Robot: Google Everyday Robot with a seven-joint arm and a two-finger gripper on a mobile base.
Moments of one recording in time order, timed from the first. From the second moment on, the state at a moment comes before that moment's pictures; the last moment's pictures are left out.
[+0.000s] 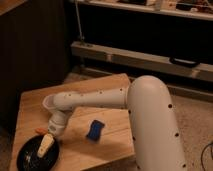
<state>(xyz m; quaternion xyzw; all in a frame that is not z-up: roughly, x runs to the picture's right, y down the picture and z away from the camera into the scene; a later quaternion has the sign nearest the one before) -0.283 0.278 0.715 0.09 -0.61 -0.75 0.23</state>
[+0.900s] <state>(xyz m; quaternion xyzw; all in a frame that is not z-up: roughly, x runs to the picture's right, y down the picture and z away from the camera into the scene) -0.275 0.281 0.725 0.07 -0.59 -0.77 0.24</state>
